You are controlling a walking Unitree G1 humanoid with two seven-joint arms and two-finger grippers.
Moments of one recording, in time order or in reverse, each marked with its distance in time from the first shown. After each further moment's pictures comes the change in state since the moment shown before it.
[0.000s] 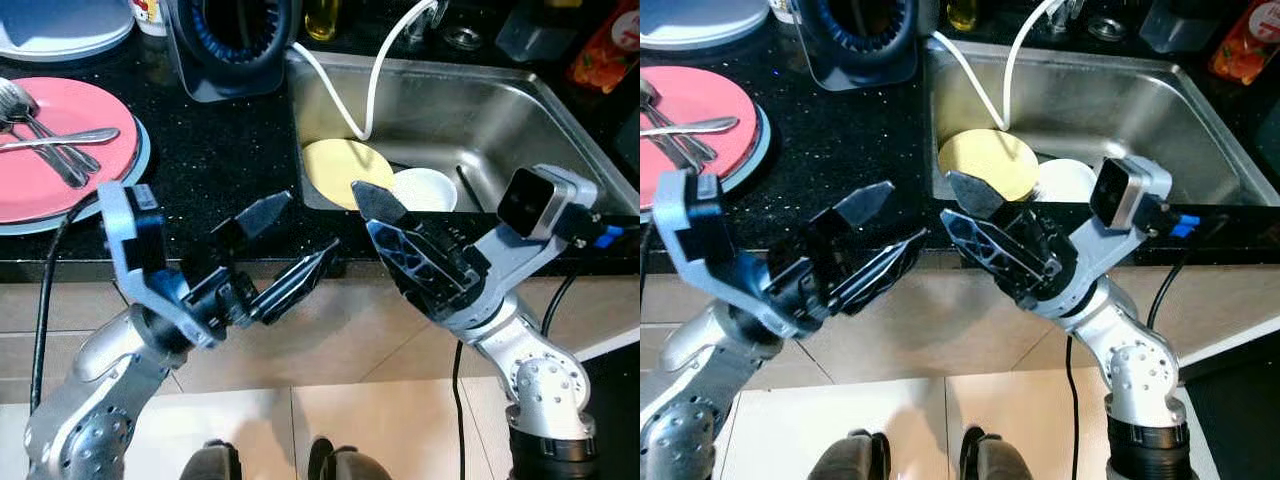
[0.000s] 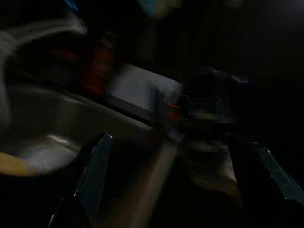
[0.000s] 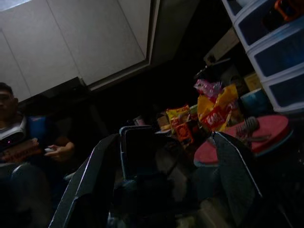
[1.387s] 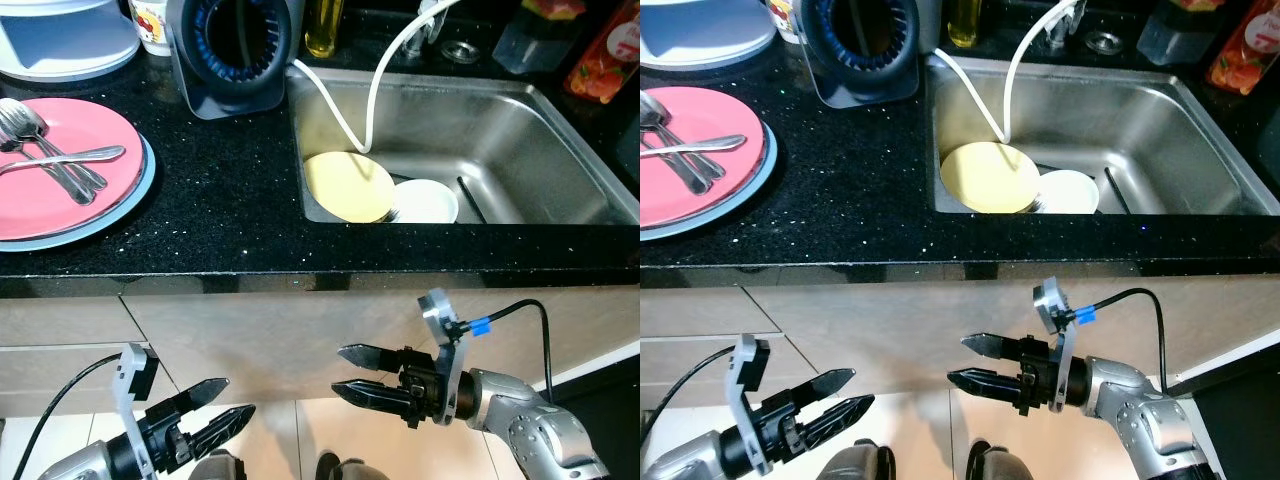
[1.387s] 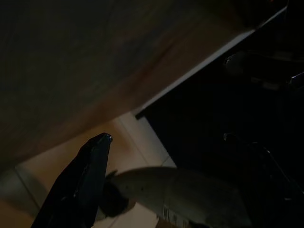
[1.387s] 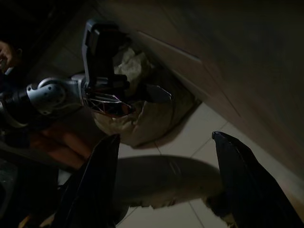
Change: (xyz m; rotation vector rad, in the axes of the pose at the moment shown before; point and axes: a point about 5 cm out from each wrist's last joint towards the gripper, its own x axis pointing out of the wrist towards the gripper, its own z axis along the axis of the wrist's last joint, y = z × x) left arm -0.141 0.023 -0.128 -0.349 0.451 0.448; right arm -0.123 -0.016 -0.092 0.172 0.695 -0.378
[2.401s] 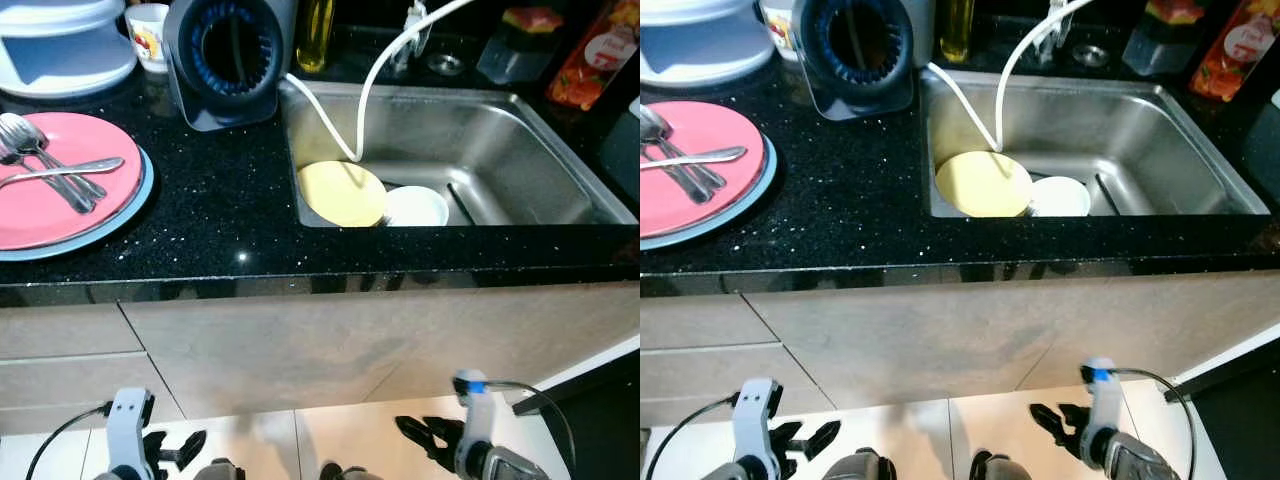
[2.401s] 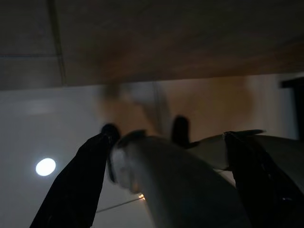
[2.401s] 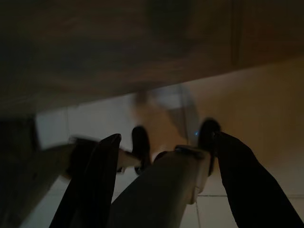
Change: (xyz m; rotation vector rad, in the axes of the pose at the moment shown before) left arm -0.024 0.080 -0.082 -0.072 0.235 0.728; right arm -0.080 -0.064 -0.126 0.406 0.022 -1.025
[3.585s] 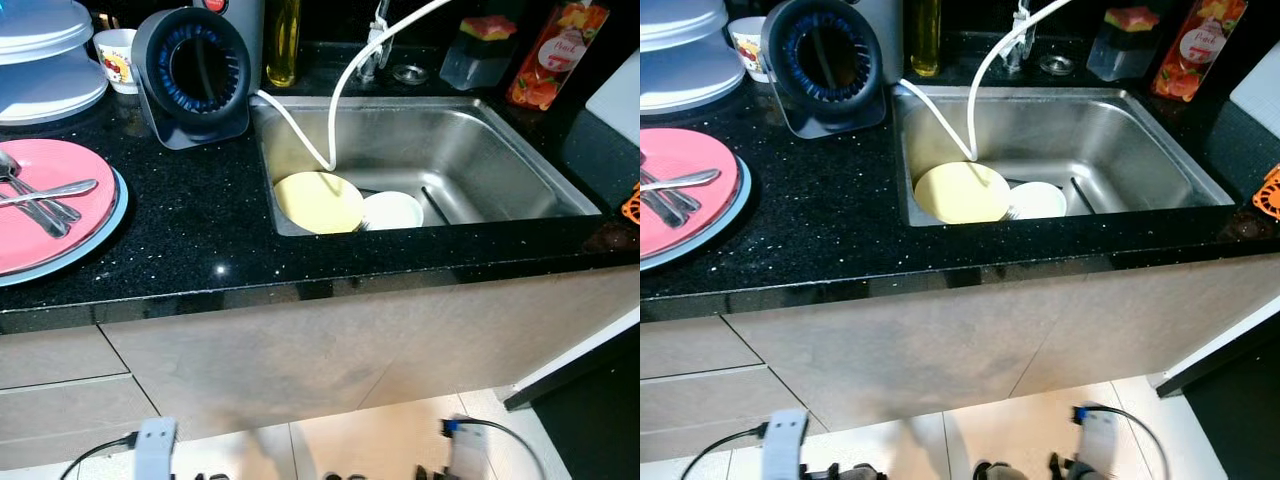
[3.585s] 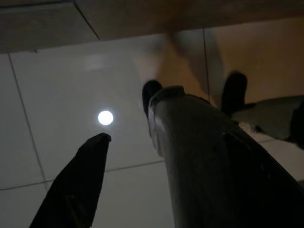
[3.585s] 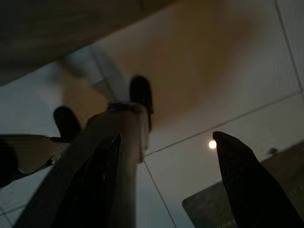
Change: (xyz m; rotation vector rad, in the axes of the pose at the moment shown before) left arm 0.024 -0.030 -0.041 0.079 0.264 0.242; right arm 0.016 0.016 -0.057 -0.048 0.180 -0.463
